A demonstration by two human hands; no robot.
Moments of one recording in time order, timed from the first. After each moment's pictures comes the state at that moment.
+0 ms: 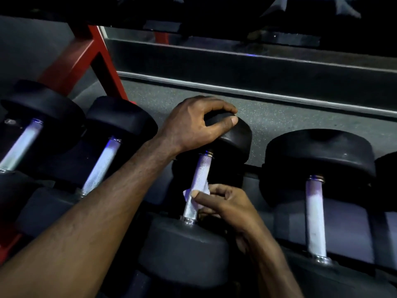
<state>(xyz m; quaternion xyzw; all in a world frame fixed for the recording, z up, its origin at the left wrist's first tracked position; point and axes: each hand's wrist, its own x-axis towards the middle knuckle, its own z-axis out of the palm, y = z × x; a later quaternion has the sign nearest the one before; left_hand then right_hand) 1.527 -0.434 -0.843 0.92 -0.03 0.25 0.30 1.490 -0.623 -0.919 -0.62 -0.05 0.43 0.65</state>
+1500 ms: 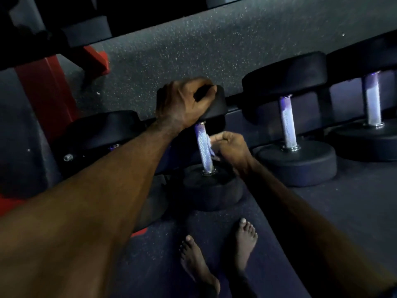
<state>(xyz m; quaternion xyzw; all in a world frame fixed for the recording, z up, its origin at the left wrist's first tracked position) 1.464 -0.211 -0.814 0.97 -0.02 0.07 0.23 1.397 -0.371 -0.878 -0.67 0.23 0.33 0.62</state>
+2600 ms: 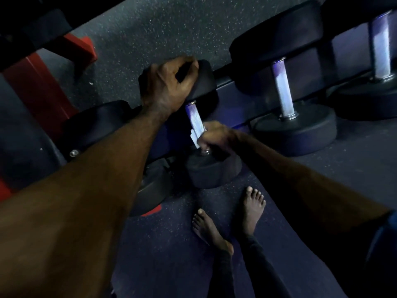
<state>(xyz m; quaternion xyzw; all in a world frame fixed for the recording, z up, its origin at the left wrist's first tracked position) 1.467 -0.215 -0.816 0.97 0.00 0.05 0.23 1.401 -0.364 -0.877 -0.69 0.13 0.49 0.53</state>
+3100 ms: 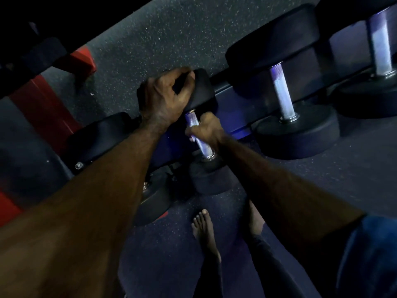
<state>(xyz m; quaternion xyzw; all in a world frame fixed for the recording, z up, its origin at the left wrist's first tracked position) 1.465 -0.211 -0.816 0.97 -0.01 0.05 0.24 1.421 -0.334 -0.878 -0.77 0.19 0.39 0.46</state>
